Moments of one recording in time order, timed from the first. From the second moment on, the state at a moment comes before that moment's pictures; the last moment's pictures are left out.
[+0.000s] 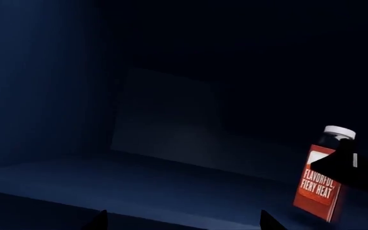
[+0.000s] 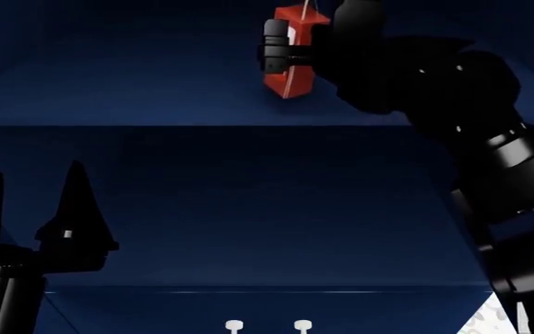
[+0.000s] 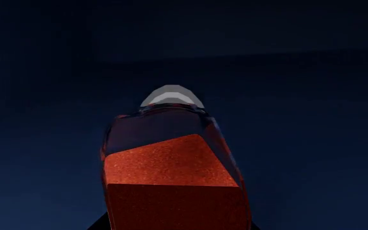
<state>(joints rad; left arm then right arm) 0.12 -0.72 0.04 0.75 -0.74 0.09 -0.51 1.55 0.25 -0.80 0.54 1.33 0.71 0.48</state>
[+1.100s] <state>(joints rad) 0.11 -0.72 0.05 0.75 -0.73 0.09 -0.51 1.61 0.19 -0.86 0.79 1.21 0.68 0.33</state>
